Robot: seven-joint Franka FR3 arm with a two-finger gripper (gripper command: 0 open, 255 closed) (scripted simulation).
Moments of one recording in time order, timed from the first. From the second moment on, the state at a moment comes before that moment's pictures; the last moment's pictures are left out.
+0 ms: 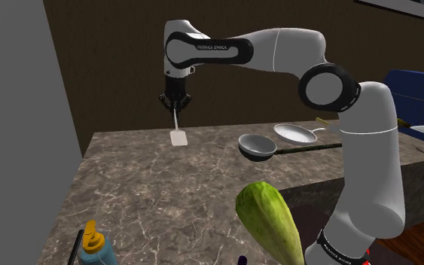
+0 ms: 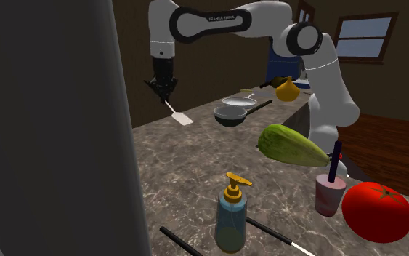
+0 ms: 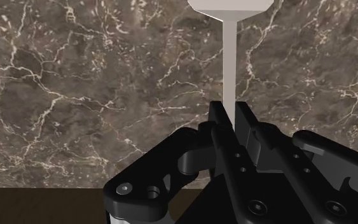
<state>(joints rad) 0.07 0.43 0.15 -1.24 -0.11 1.72 0.76</state>
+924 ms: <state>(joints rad) 0.10 -0.05 0.20 -1.87 -0.04 1.87 0.85</state>
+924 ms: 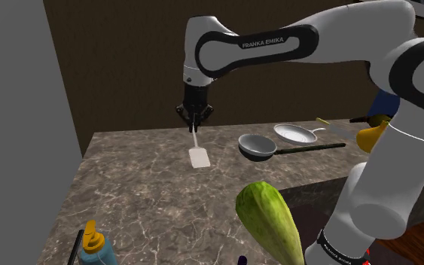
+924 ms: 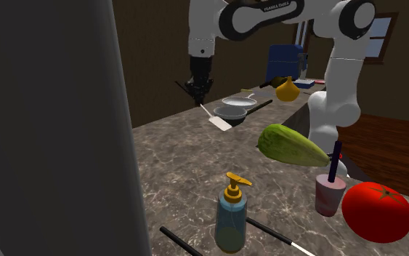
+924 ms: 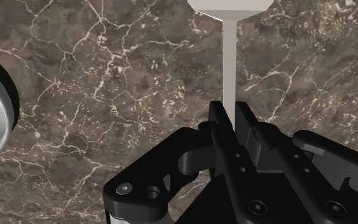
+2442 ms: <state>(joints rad) 0.33 -0.79 0.36 -2.47 0.20 1.73 1.10</state>
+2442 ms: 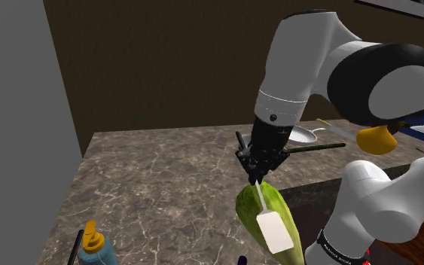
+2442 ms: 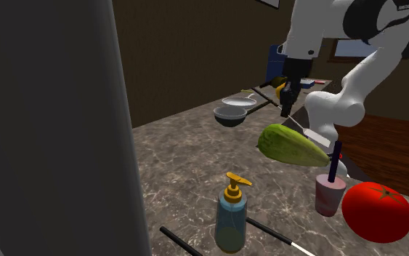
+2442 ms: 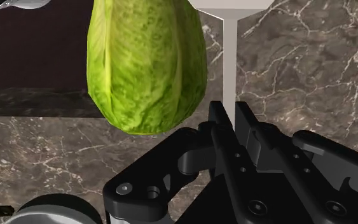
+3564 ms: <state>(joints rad) 0.56 -1.10 0.60 -2.51 0.46 1.51 1.44</state>
